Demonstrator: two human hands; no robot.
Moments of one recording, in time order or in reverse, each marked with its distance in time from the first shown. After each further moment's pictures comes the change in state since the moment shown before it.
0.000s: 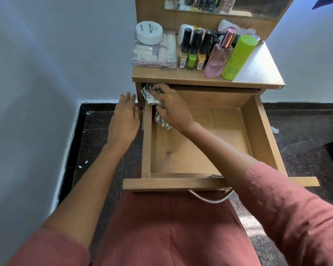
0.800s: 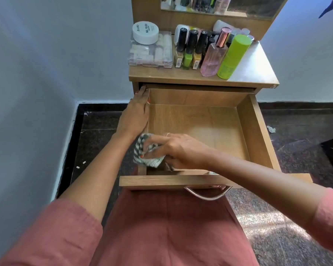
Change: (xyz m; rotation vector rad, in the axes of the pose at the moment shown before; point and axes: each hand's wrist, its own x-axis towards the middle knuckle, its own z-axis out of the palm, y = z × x) left_hand 0.022 0.011 0.020 0.012 -0.113 0.123; right_hand -0.084 -0.029 -0.043 0.023 -0.491 -0.435
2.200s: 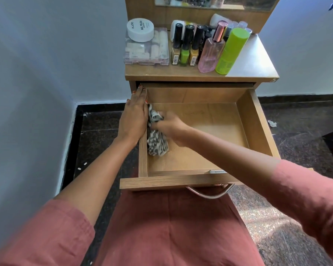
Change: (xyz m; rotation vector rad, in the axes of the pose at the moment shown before) left_hand -0.009 0.000 0.007 -0.009 0.080 0.033; right_hand 0.053 0.023 0.002 1.072 0.227 0.998
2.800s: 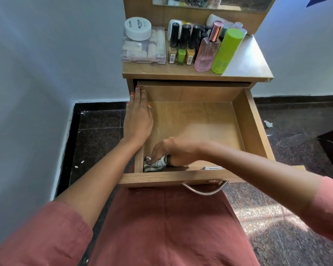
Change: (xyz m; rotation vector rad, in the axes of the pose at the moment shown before) left_hand -0.012 0.019 0.009 0.100 -0.043 -0.095; right_hand -0.042 0.024 -0.017 -0.987 -0.530 -0.403
